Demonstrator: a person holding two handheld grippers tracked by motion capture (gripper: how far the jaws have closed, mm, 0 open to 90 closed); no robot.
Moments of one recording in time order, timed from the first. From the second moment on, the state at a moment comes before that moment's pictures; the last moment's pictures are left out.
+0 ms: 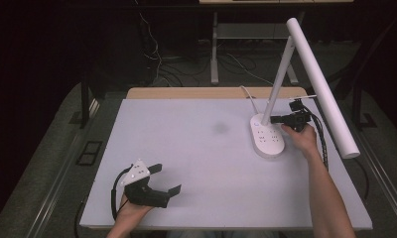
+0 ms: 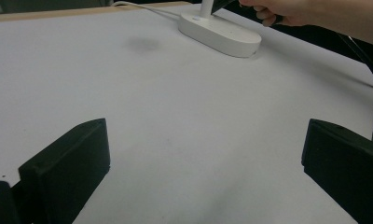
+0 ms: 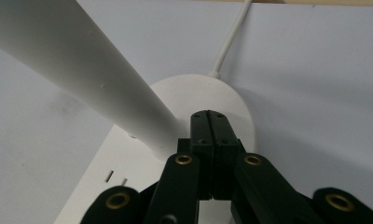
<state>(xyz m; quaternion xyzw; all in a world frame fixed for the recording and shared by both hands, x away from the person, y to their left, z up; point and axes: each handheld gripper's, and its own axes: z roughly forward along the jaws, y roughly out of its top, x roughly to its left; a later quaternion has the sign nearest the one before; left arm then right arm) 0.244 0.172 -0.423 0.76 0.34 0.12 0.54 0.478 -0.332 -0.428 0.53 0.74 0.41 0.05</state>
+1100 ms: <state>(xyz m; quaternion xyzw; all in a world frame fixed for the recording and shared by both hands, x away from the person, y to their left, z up) 0.245 0.173 -0.423 0.76 0.34 0.12 0.54 0.474 -0.335 -0.432 0.55 0.72 0.43 0.05</state>
